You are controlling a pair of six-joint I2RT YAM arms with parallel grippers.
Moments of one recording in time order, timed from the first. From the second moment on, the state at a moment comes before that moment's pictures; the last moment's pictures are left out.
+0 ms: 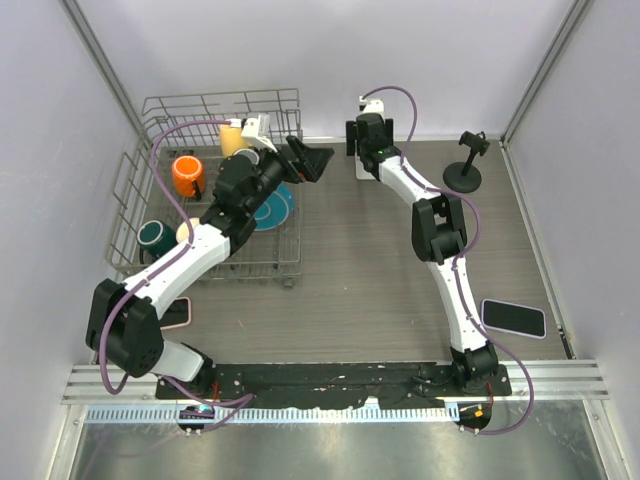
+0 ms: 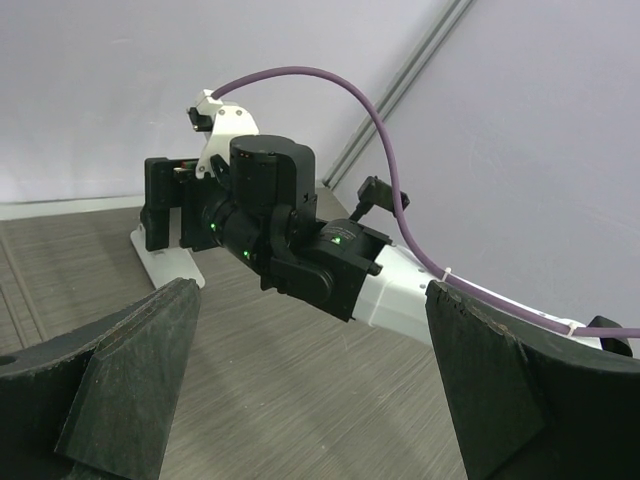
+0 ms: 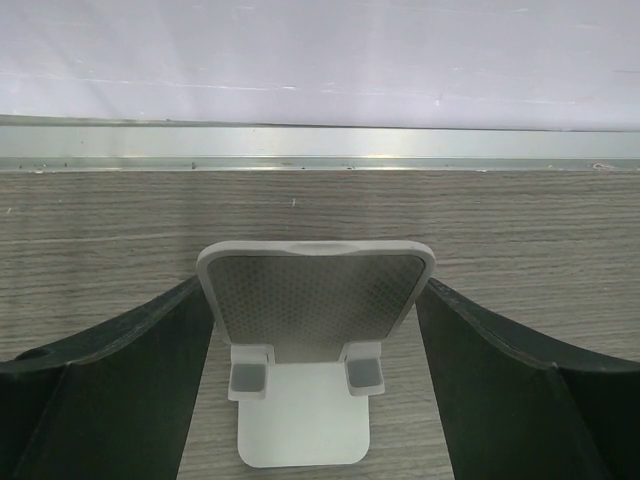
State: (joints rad) left arm -0.51 1.44 1.11 0.47 0.12 -0.54; right arm 0.36 2.56 2.26 -0.13 0.40 0.08
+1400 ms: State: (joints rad) left arm -0.48 0.86 1.14 -1.24 -0.47 -0.88; right arm 0.36 2.00 1.64 0.00 0.34 0.15
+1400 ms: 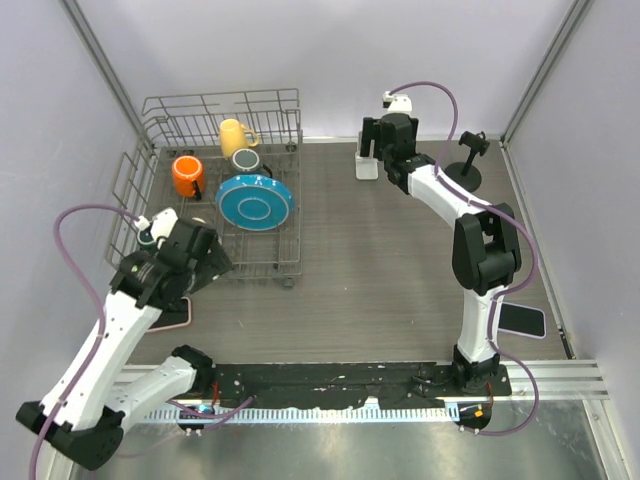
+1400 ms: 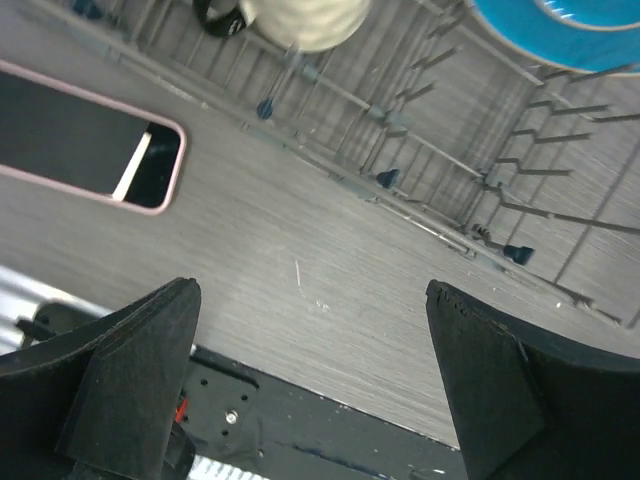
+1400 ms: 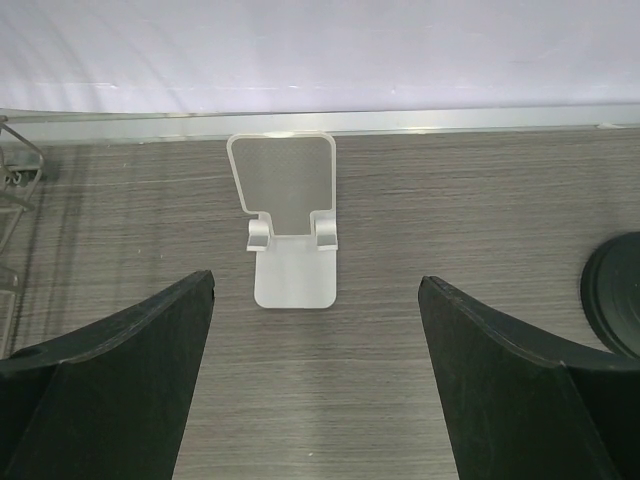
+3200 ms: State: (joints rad) left arm 0.74 0.95 0.77 -1.07 -0.18 -1.13; right arm 0.36 1.94 1.59 0.03 0.27 0.17
